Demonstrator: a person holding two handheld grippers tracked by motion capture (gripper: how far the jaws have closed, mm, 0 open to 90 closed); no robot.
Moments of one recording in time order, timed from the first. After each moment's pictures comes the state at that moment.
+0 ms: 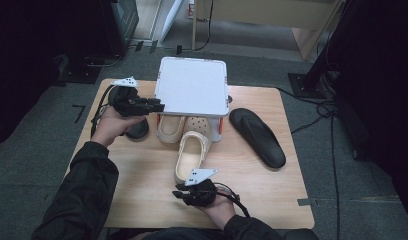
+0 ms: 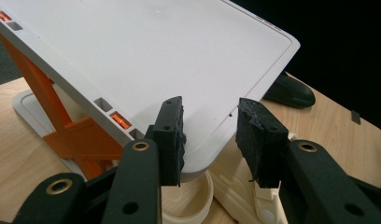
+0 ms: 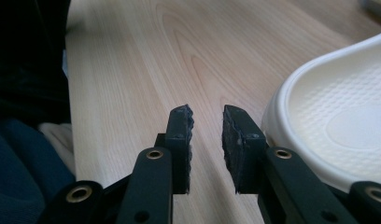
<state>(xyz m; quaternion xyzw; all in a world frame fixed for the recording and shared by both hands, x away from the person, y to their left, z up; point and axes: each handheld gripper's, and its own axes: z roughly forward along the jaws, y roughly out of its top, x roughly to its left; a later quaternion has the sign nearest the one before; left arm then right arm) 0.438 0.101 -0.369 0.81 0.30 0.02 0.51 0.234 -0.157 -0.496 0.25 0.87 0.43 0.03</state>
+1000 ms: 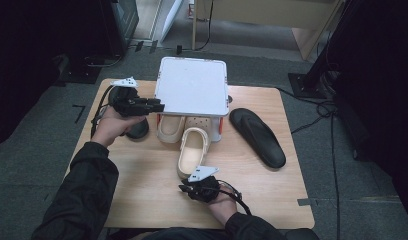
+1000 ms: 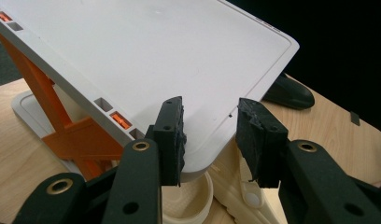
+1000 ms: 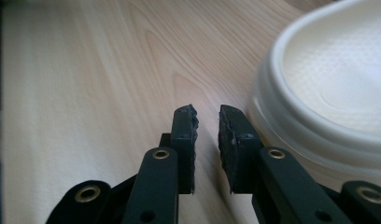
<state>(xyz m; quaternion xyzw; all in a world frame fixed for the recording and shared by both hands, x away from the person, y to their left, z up) 0.437 0.102 -0.370 0.81 0.30 0.02 0.51 0.248 -0.167 -0.509 0.27 0.87 0.41 0.07</state>
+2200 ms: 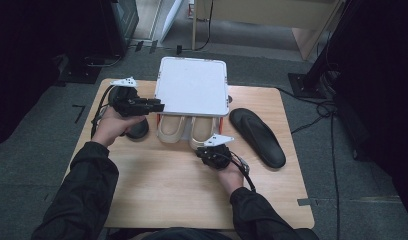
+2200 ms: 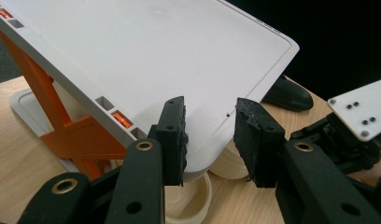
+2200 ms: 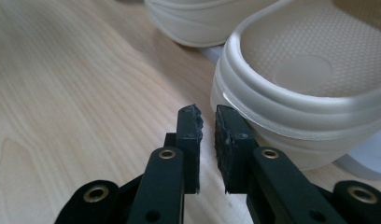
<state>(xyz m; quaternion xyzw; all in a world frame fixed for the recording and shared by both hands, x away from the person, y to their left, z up) 0.438 0.102 -0.370 0.80 0.31 0.02 0.51 0.333 -0.207 -0.494 0.36 0.83 0.41 0.14</state>
